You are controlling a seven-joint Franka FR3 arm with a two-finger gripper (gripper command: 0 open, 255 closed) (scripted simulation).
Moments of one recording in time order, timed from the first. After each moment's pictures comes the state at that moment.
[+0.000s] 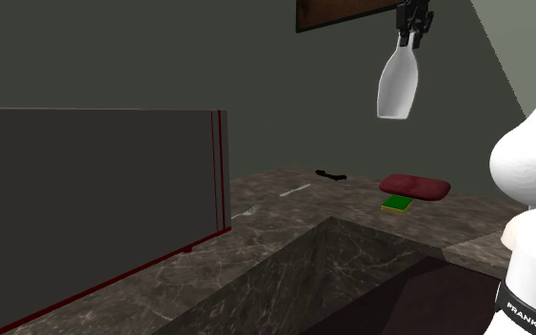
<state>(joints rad) -0.36 -0.09 -0.24 -1.35 0.02 1.32 -0.53</state>
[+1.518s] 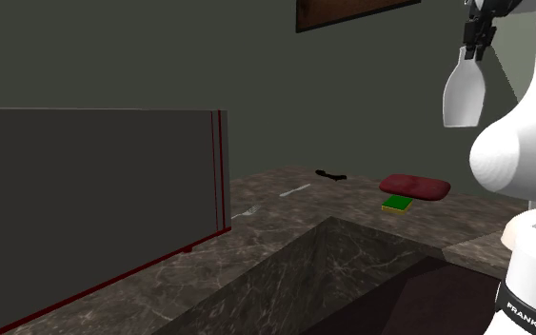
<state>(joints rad) -0.85 0.30 -0.25 -0.92 0.14 1.24 -0.97</state>
